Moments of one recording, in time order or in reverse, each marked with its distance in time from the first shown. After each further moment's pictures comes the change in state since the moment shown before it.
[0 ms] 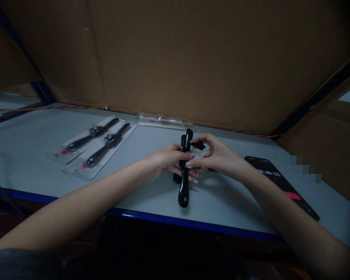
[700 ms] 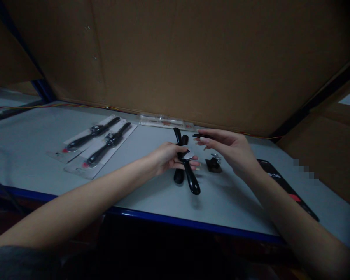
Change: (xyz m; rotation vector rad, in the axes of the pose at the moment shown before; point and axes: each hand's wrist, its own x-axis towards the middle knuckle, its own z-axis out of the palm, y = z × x) left_hand 0.000 0.005 0.005 -0.240 0.181 0.016; right_hand 0.001 0.000 -0.017 -0.014 0.249 -0.268
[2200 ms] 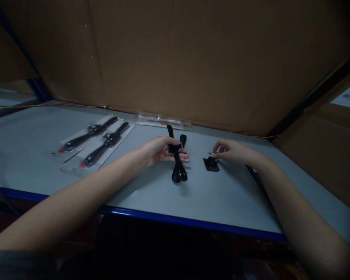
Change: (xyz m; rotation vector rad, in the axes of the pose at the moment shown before) left_hand 0.006 0.016 -0.017 -0.007 0.038 -0.072; right_hand 0.026 0.082 -0.064 -0.810 -0.350 0.252
